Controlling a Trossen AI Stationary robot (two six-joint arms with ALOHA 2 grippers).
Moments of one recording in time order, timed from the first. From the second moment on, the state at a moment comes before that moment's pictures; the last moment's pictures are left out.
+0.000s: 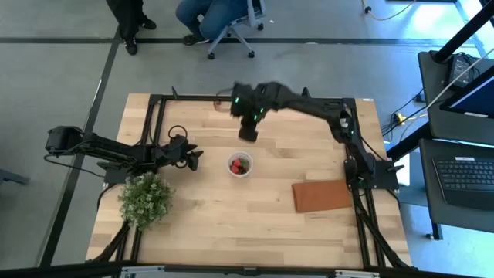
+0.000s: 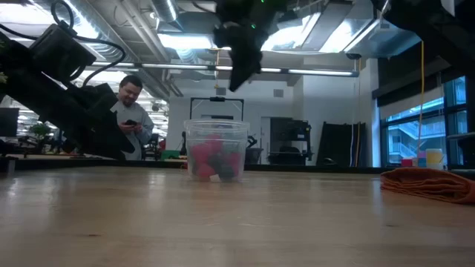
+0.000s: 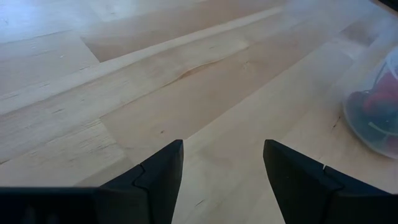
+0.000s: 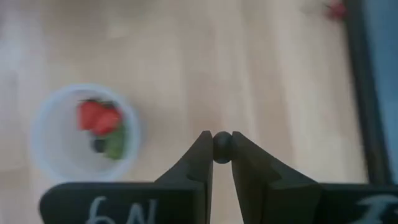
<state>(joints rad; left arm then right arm) 0.09 0.92 0.01 0.29 -0.45 -0.67 -0.29 2.21 2.32 -1.26 -0.03 -0.11</state>
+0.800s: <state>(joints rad) 0.09 0.92 0.01 0.27 -0.46 -0.67 -0.04 2.29 2.11 -1.13 -0.03 -0.25</state>
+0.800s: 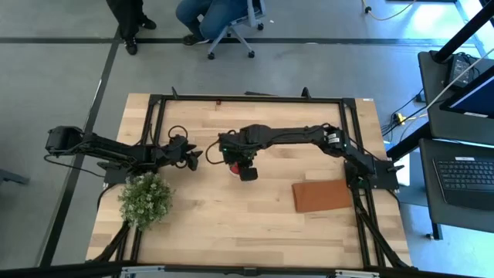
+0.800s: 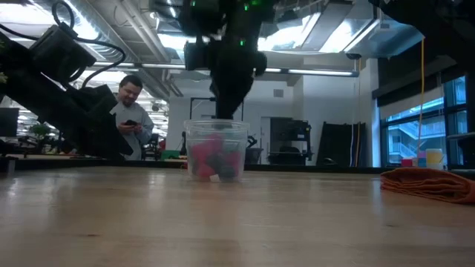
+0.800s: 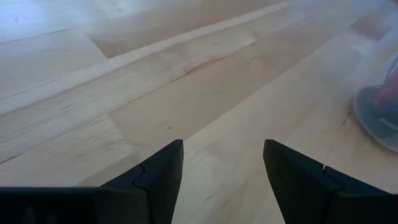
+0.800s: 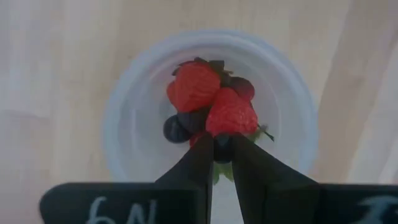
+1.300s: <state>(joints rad) 0.09 0.92 0.01 0.27 -0.46 -0.67 -0.04 2.29 2.03 -1.07 -0.03 -0.24</state>
